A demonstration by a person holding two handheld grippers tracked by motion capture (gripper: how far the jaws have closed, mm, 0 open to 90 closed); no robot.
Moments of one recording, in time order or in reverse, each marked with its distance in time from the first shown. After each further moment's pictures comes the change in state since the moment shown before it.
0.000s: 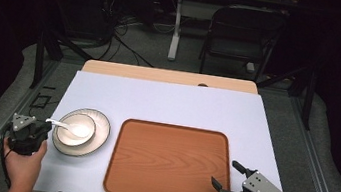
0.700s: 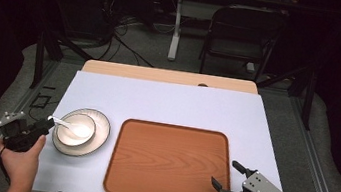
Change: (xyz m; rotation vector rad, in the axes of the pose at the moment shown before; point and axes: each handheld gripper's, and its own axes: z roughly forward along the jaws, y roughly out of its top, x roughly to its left) left arm 0.013 0.007 -0.004 -0.037 -0.109 -0.247; right arm 0.000 0.000 0.000 -0.001 0.000 -0.001
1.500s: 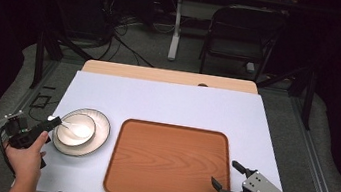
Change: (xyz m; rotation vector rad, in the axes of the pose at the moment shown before) left arm 0.017 -0.008 0.027 0.025 -0.130 -0.205; right arm 0.000 0.000 0.000 0.002 0.002 -0.001
